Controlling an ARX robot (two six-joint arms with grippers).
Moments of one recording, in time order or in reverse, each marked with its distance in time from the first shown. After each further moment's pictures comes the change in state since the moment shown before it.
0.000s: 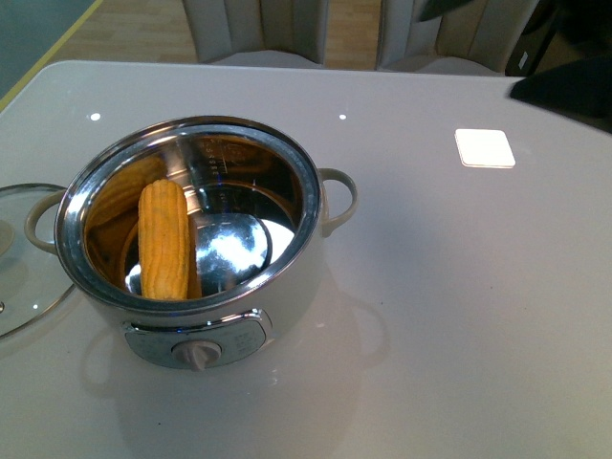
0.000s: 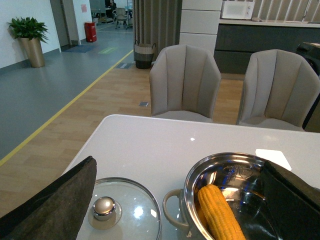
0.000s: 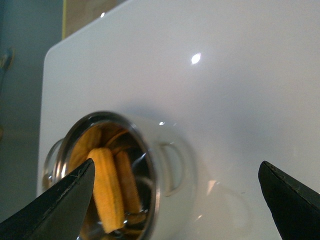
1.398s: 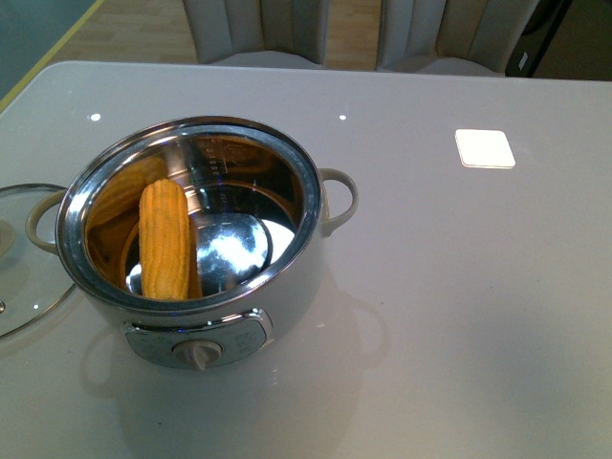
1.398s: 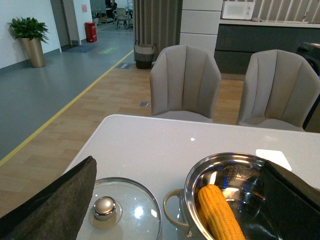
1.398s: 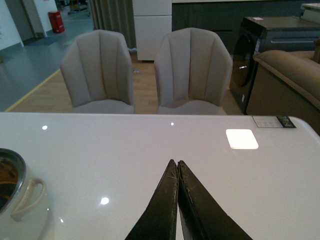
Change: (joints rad) left arm 0.000 0.000 0.000 0.000 0.000 0.000; right arm -0.371 -1.169 -0.837 0.286 0.025 -0.679
